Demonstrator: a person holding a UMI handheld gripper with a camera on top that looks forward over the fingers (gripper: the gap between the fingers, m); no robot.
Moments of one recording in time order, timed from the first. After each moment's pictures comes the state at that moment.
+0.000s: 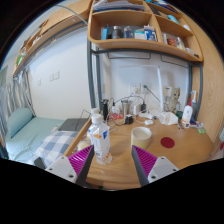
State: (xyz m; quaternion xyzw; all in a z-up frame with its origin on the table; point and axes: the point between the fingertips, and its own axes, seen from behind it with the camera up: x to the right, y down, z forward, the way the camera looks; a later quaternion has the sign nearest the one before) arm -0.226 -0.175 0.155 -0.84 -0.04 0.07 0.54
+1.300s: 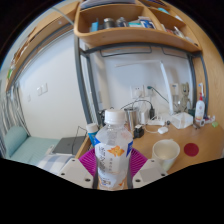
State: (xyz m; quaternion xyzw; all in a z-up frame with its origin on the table) arm -0.280 -0.023 0.130 -0.80 0.03 0.09 0.59
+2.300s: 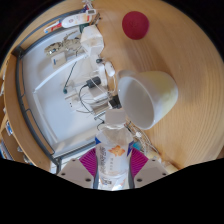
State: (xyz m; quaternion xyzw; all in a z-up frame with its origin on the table) arm -0.230 0.025 0.150 -0.53 0.59 0.56 0.22
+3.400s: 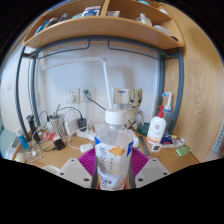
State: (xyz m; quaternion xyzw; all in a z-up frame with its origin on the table) arm 0.048 0.050 0.130 -0.82 0.08 -0.06 0.57
